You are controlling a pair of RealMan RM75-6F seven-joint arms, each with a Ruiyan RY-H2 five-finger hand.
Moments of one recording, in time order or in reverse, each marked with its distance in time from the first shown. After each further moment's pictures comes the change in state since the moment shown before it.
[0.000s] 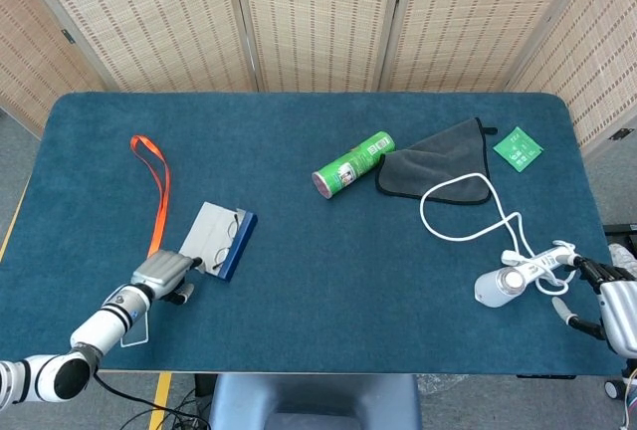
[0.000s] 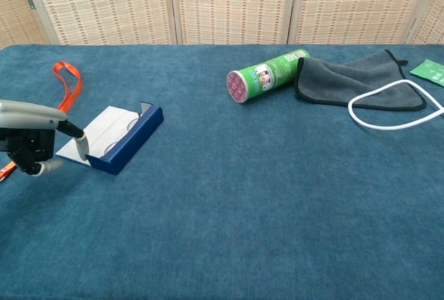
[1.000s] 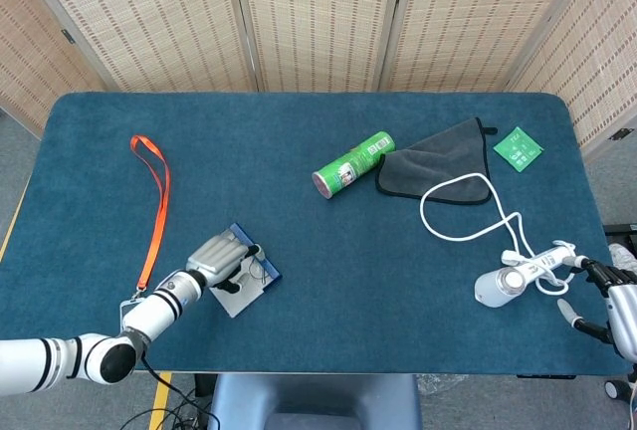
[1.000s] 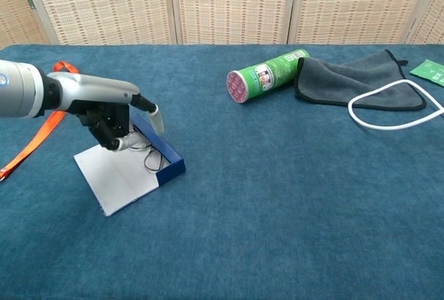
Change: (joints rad) left arm -0.148 -0.099 -0.093 0.007 -0.049 0.015 -0.045; right arm -0.014 0.001 -0.002 0.005 -0.003 0.025 0.014
